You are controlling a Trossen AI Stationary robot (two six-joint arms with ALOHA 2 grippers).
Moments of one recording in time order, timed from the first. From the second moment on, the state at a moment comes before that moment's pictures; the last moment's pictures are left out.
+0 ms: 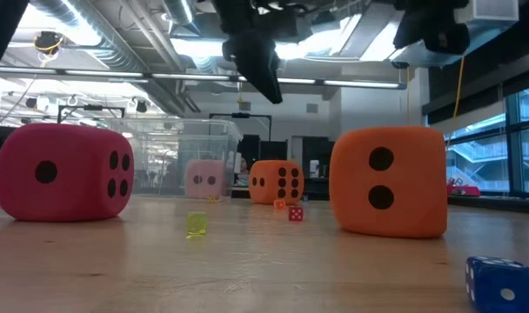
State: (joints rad) left arm 0.23 1.79 1.68 -0.83 -0.08 0.48; right arm 0.10 1.07 1.09 -0.91 0.14 0.87
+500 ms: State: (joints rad) left arm 0.17 1.88 1.68 -0.78 -0.16 0.55; right arm 0.16 1.07 1.07 -0.90 0.19 0.88
